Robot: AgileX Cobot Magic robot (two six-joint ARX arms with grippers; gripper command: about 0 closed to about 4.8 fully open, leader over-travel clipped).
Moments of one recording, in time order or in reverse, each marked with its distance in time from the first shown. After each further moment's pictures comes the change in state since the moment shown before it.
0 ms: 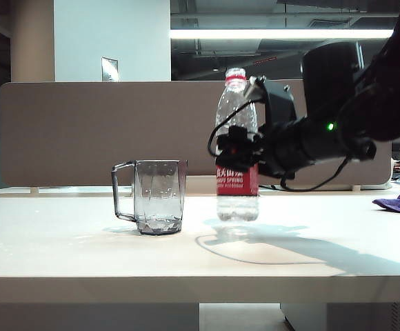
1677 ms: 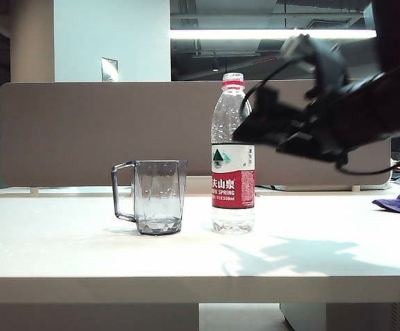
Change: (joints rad) left arm 0.000 0.000 0.000 0.000 0.000 0.000; right arm 0.040 -0.400 -0.389 0.022 0.016 0.013
